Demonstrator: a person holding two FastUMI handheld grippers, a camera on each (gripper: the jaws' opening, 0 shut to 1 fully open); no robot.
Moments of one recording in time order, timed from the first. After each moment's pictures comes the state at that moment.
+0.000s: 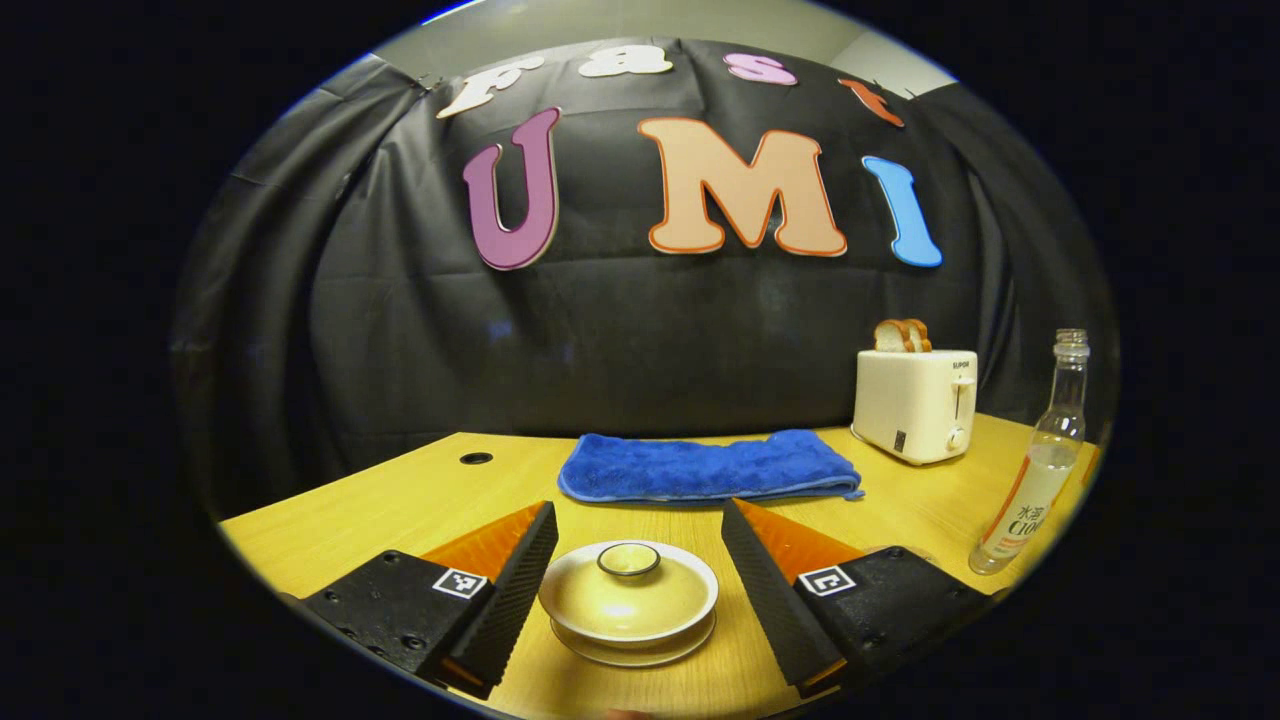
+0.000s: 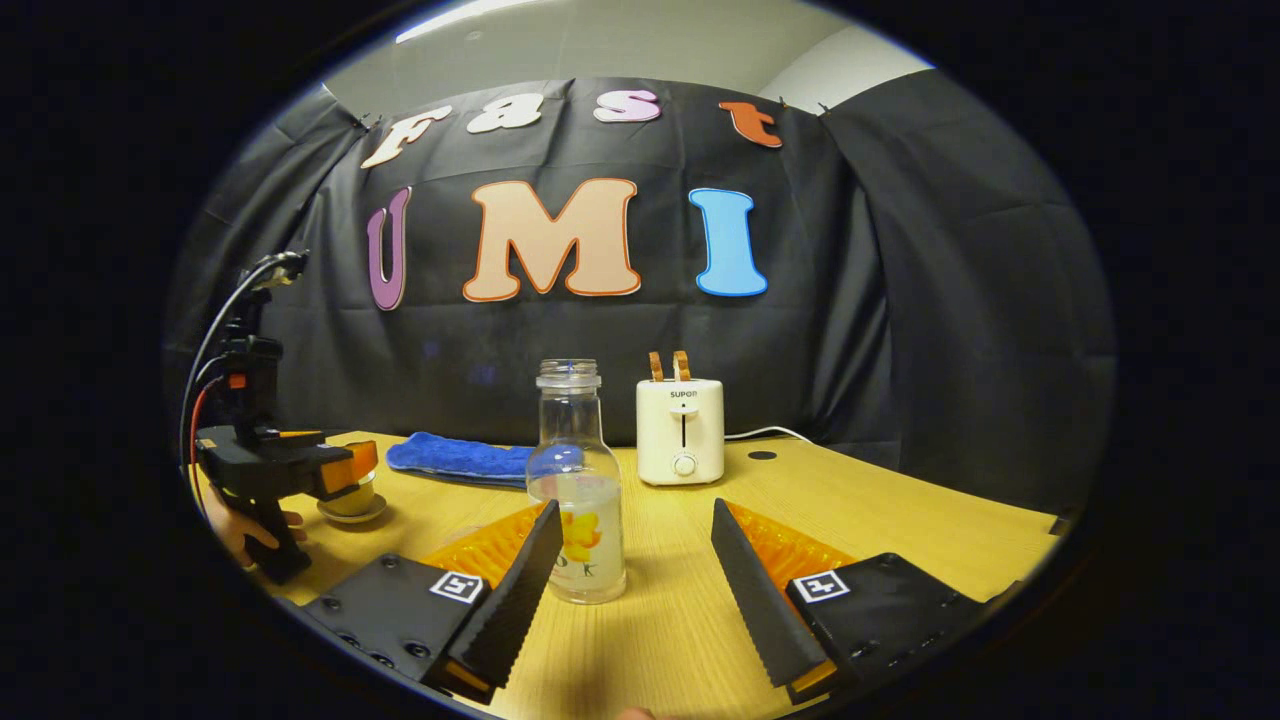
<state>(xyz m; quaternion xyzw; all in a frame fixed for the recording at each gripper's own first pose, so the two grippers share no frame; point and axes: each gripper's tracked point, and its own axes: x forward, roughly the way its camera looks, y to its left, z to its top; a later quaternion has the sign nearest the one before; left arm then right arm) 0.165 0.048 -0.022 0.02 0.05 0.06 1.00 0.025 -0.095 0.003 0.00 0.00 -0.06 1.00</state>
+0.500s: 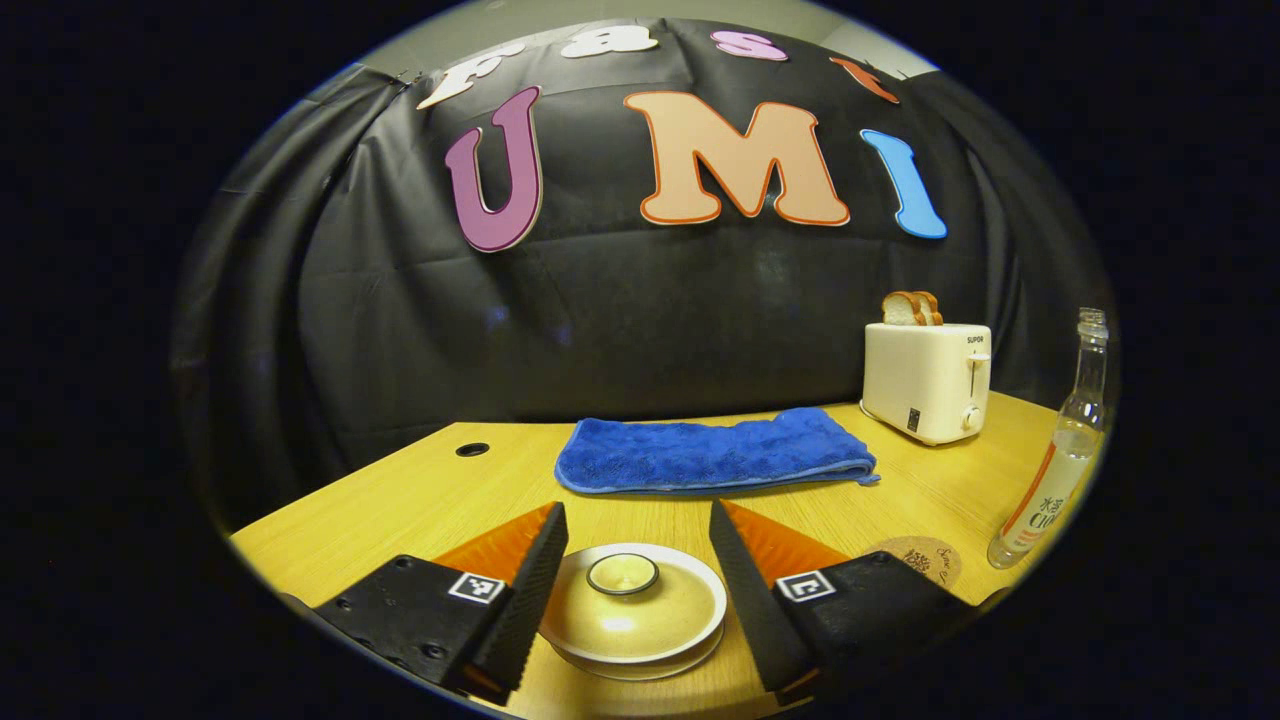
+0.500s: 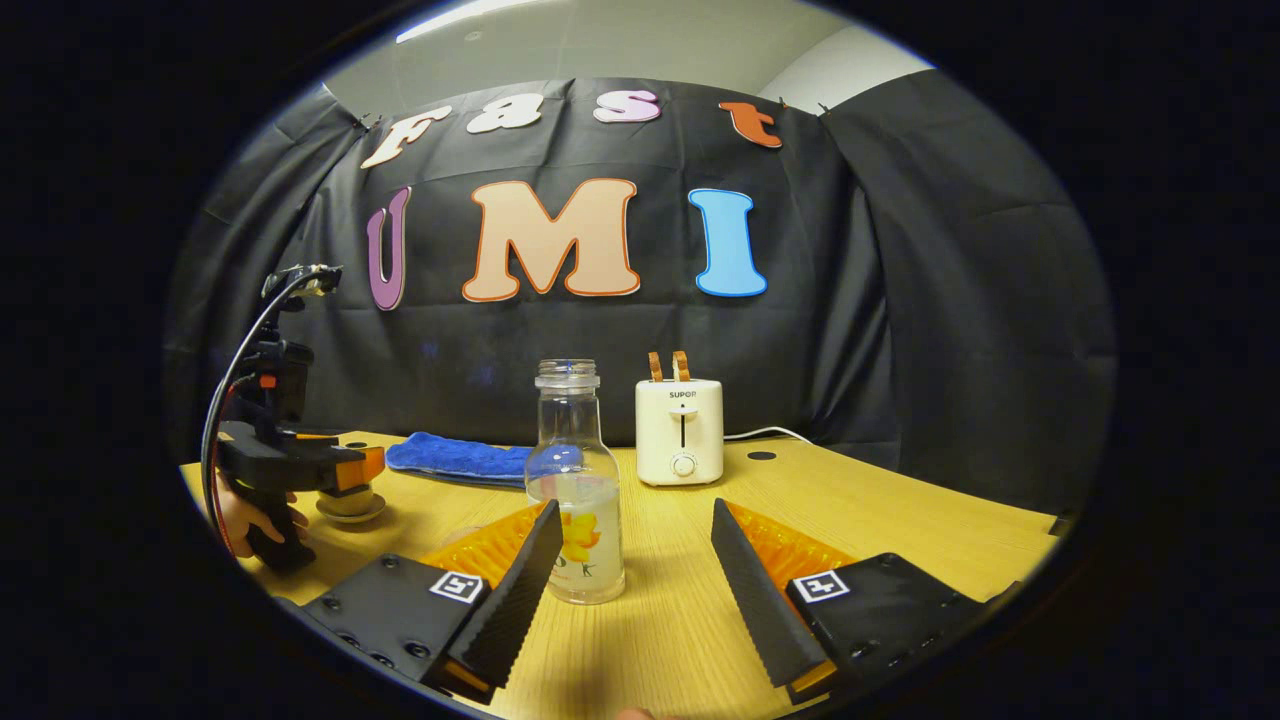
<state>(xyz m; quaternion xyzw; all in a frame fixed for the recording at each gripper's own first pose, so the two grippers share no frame) 0.175 0.052 -0.026 0.02 0.07 0.07 1.00 0.025 -0.096 0.004 0.00 0.00 -0.06 1.00</state>
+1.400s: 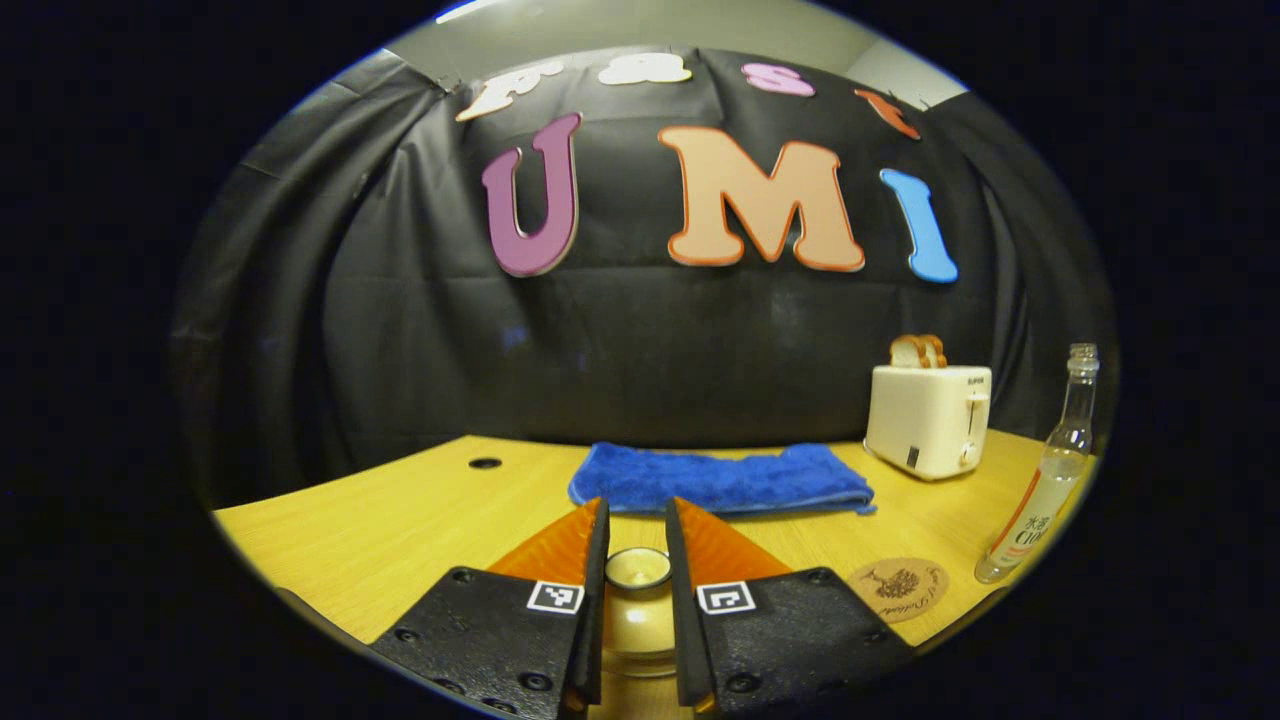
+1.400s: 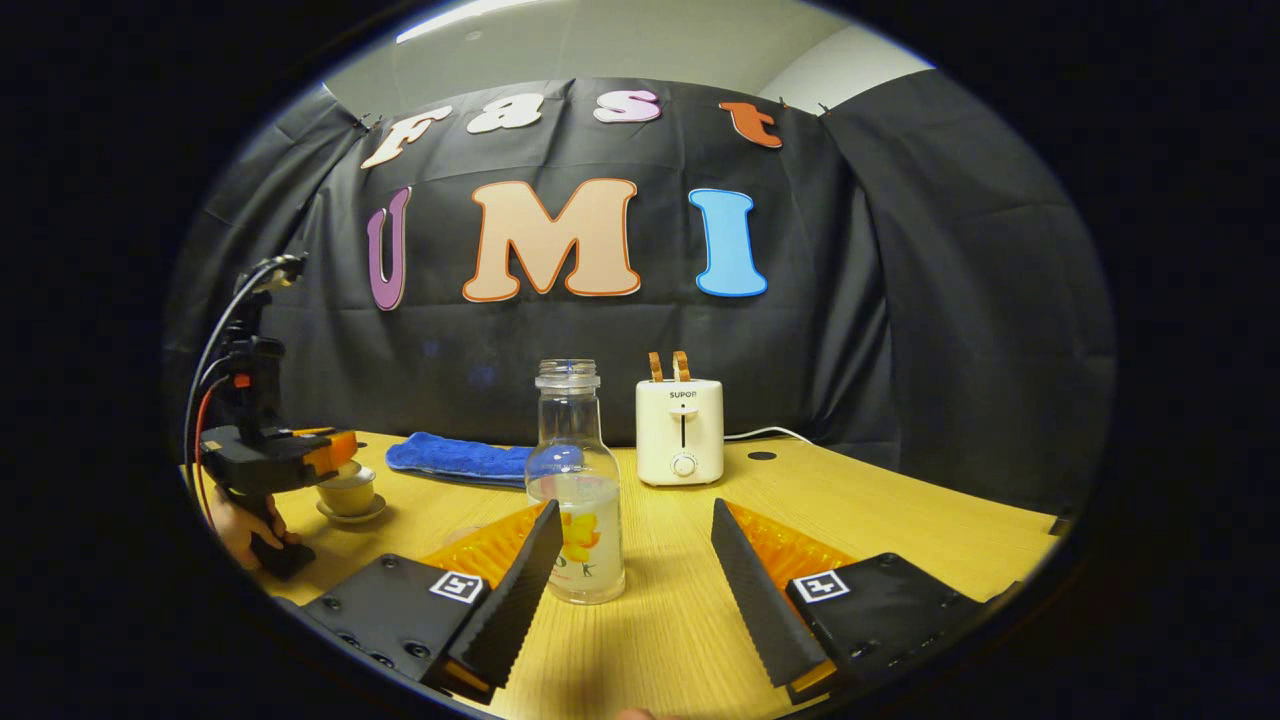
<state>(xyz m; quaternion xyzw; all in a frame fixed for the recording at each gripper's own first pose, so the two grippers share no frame) 0.164 0.061 -0.011 0.00 0.00 0.09 1.00 0.025 -0.096 0.004 0.00 0.00 -0.06 1.00</state>
